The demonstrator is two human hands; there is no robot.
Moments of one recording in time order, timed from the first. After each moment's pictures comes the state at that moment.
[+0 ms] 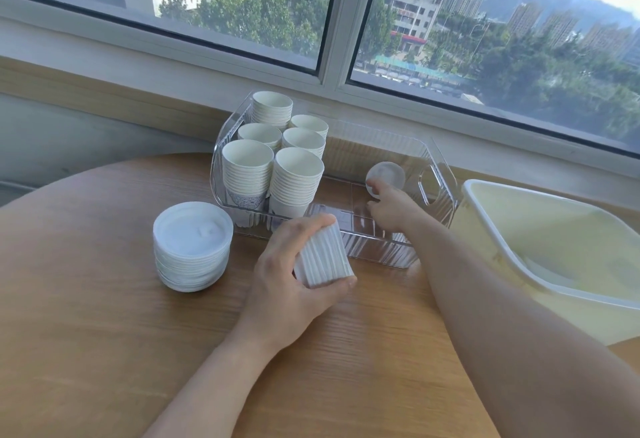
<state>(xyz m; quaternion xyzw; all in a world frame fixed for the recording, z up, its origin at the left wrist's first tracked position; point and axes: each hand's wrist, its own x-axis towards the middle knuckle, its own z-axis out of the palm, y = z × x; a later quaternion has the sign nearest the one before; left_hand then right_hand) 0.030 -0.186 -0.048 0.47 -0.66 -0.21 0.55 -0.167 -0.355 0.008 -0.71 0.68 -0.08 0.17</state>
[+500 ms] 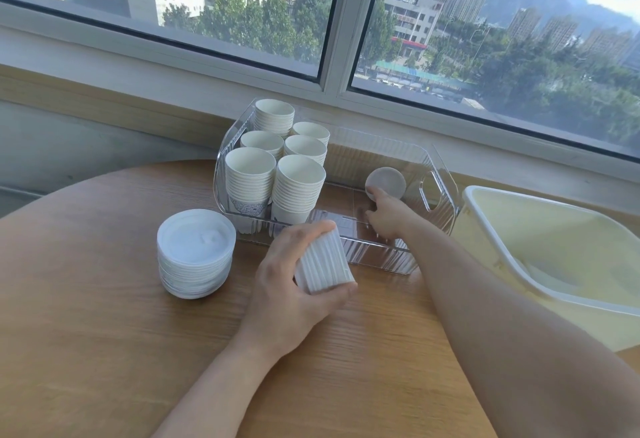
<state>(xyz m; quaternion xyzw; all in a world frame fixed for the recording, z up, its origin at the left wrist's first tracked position) 0.031 -0.186 -0.047 0.47 -0.65 -0.21 0.55 -0.165 -0.365 -0.001 -0.71 0.68 -0.04 0.17</state>
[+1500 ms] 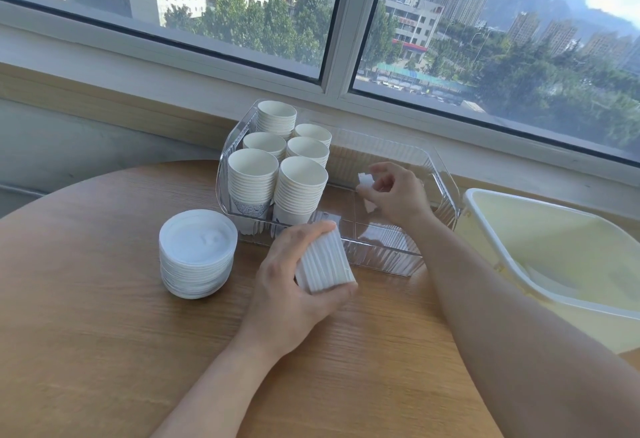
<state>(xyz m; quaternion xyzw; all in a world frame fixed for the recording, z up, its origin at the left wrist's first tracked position) 0.031 -0.187 -0.047 0.48 -0.65 -0.21 0.55 -0.165 -0.357 0.020 -0.69 0.62 -0.34 0.17</state>
